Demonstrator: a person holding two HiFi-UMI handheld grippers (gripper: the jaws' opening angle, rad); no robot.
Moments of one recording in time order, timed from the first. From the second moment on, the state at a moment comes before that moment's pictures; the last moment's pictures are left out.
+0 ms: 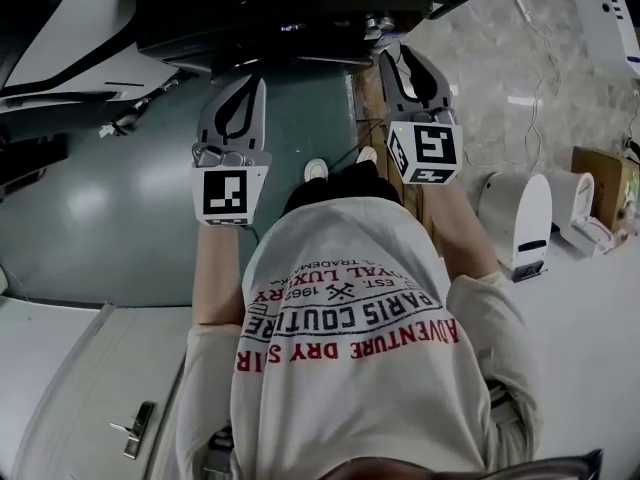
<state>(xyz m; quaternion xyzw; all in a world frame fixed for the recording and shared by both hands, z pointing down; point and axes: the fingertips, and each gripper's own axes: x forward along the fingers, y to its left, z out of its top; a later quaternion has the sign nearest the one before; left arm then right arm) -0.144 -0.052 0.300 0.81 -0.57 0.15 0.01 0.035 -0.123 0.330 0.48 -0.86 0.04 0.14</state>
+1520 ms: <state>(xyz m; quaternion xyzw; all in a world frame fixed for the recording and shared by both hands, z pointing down) -0.128 -0.005 0.205 0.84 -0.54 0.07 -0.02 0.026 -0.056 0.225 0.44 -0.90 0.00 0.06</state>
